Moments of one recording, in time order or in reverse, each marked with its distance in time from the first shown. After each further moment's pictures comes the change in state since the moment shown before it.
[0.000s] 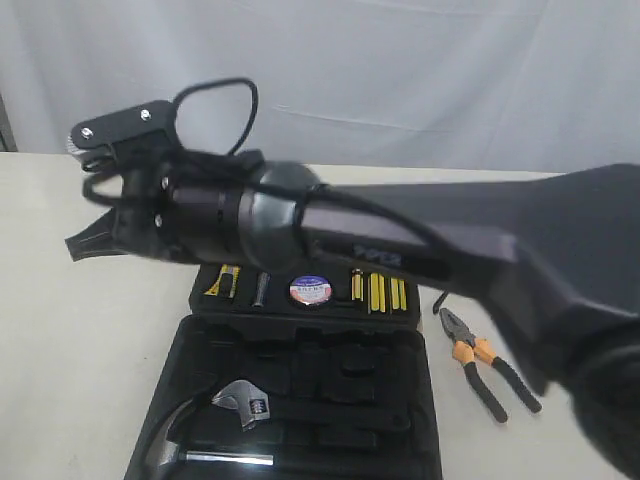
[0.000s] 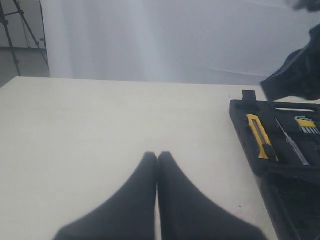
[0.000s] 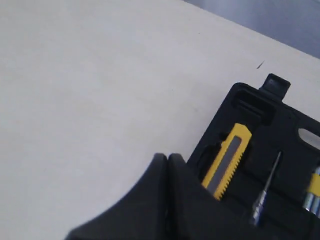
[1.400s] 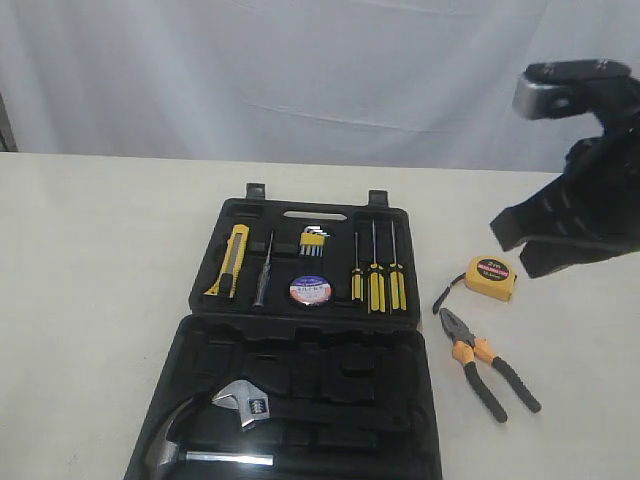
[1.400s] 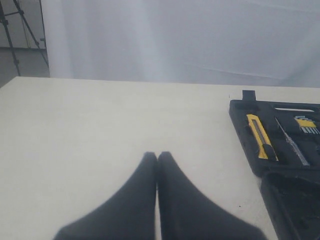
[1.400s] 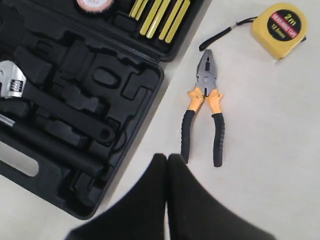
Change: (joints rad) left arm 0.000 0.000 0.000 0.000 0.000 0.000; right arm -0.709 -0.830 0.656 0.987 0.440 -1.138
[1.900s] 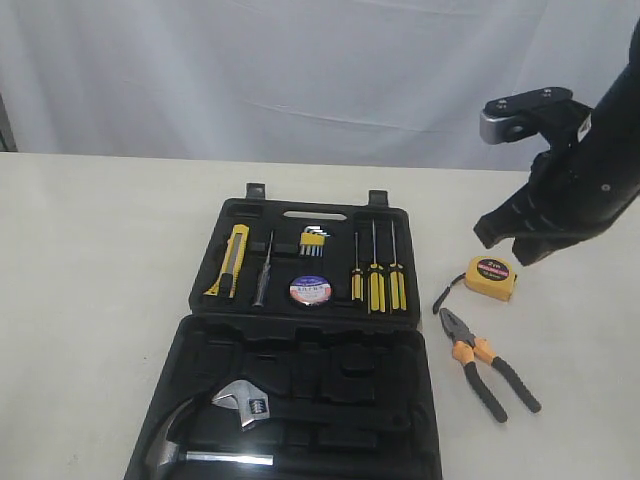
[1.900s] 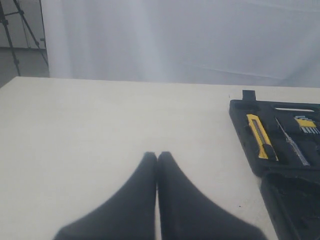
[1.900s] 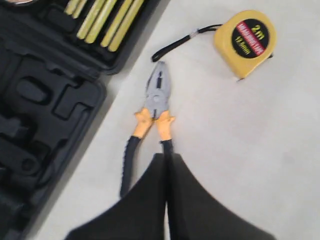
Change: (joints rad) left arm 0.000 0.000 0.000 0.000 0.000 0.000; right arm -0.054 0.250 -0.109 -0.118 -0.081 -0.074
